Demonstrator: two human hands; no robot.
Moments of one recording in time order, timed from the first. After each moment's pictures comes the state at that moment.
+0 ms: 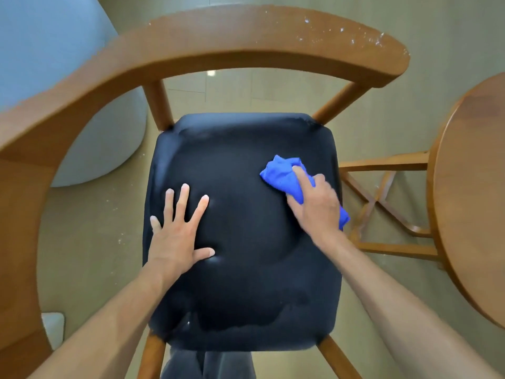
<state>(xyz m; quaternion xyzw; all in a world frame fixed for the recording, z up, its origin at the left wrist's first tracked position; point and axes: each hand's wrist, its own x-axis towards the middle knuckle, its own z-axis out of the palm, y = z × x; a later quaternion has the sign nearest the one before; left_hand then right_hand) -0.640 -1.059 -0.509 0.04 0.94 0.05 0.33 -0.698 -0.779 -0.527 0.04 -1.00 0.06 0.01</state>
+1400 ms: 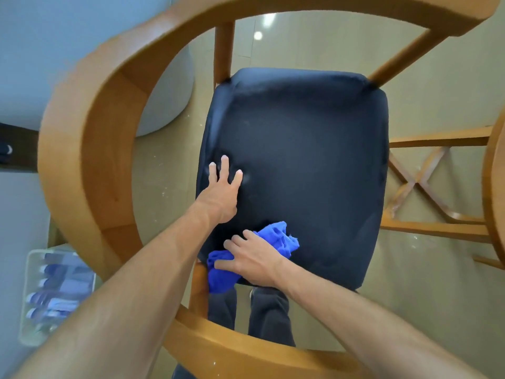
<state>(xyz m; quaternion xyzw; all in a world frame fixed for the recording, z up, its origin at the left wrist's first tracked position) -0.621 -1.073 -0.480 0.03 0.89 0.06 0.45 -0.536 -0.942 -0.492 0.61 -0.76 0.02 -0.23</state>
